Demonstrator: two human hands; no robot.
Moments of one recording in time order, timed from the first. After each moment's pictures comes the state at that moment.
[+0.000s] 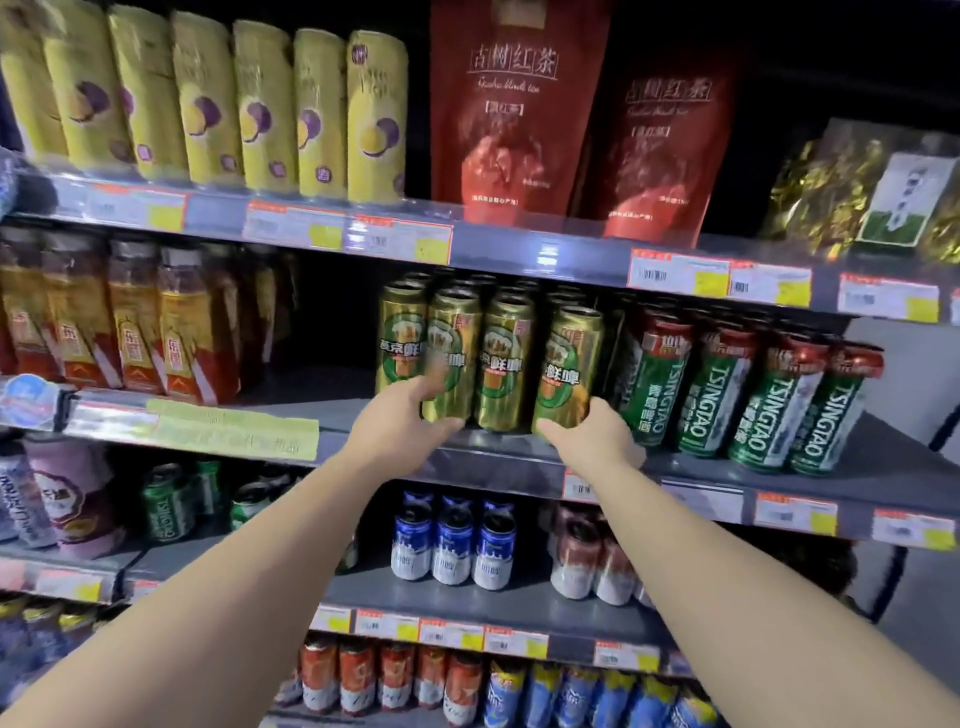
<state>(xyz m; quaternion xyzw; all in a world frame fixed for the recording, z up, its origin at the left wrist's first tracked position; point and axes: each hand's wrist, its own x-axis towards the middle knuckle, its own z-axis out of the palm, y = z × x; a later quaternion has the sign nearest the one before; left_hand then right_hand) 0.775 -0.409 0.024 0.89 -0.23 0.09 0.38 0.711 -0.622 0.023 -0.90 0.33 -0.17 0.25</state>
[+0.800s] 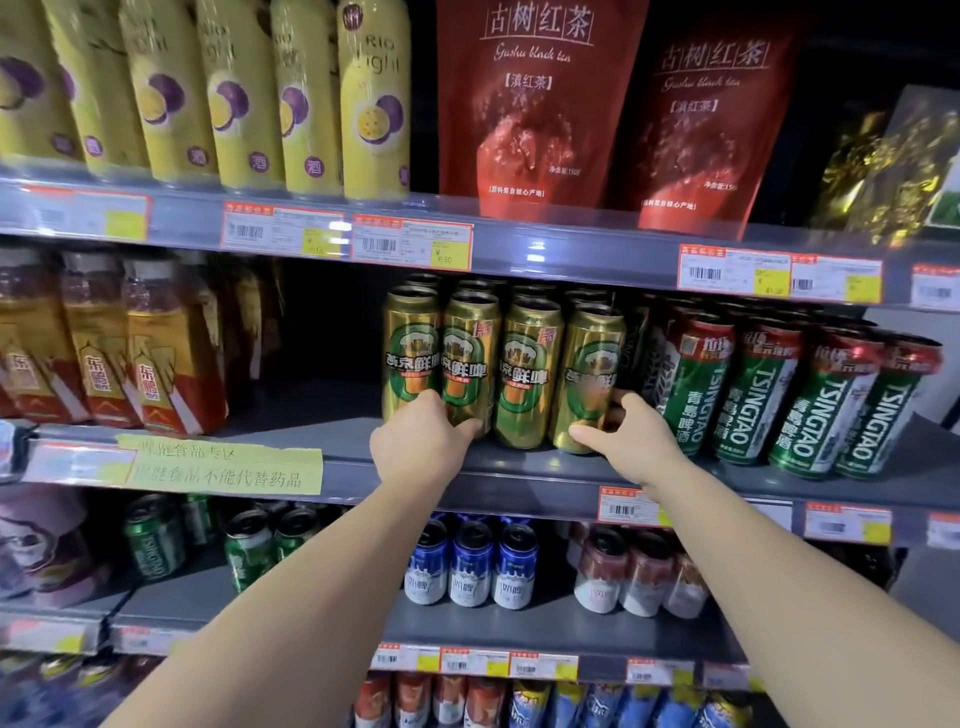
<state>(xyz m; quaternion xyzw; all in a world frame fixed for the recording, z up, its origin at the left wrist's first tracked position) 0.827 -0.446 0.003 0.94 -0.11 0.16 0.30 0.738 -0.654 0.018 -0.87 0.25 -0.20 0.38</state>
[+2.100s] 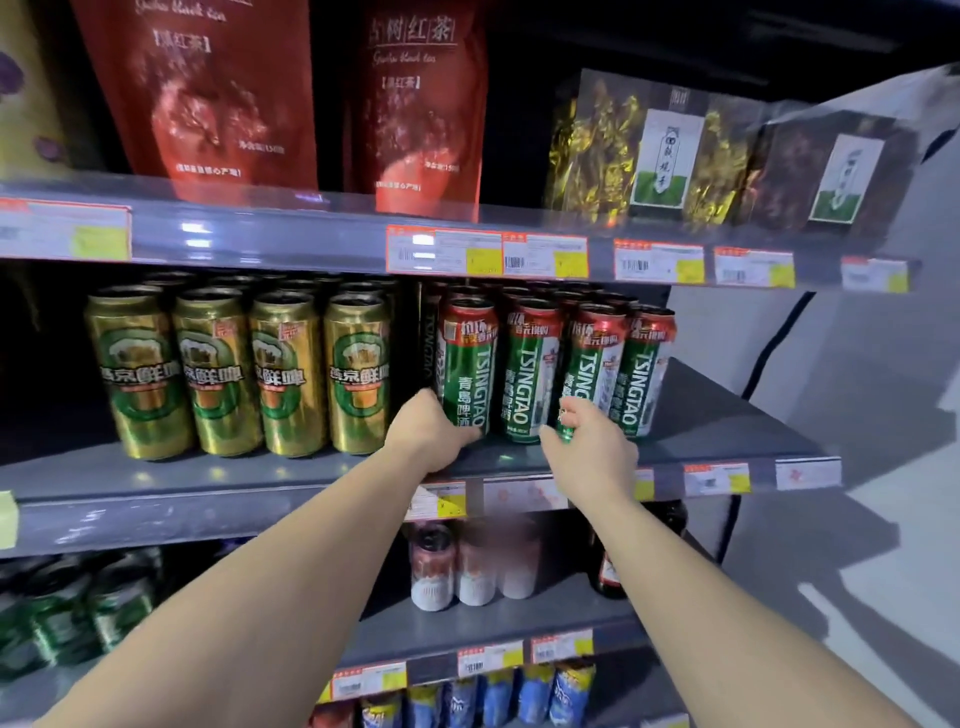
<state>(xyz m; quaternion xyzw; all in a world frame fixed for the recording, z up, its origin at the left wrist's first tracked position) 0.750 -0.652 0.022 0.88 -0.24 -0.05 0.40 0.624 -0.783 0.006 -0.86 0.34 -0.30 0.23</state>
